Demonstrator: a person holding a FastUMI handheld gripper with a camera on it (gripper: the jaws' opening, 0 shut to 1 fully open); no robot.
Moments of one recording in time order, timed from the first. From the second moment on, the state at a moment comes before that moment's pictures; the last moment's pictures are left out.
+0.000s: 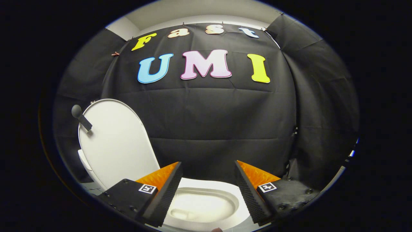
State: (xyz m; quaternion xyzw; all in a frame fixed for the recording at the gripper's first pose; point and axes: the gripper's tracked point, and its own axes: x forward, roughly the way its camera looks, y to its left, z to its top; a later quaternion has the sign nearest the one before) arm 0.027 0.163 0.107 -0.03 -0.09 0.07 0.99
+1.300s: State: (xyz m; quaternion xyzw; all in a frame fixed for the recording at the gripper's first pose) arm 0.032 0.162 0.091 0.00 -0.07 0.07 1.00
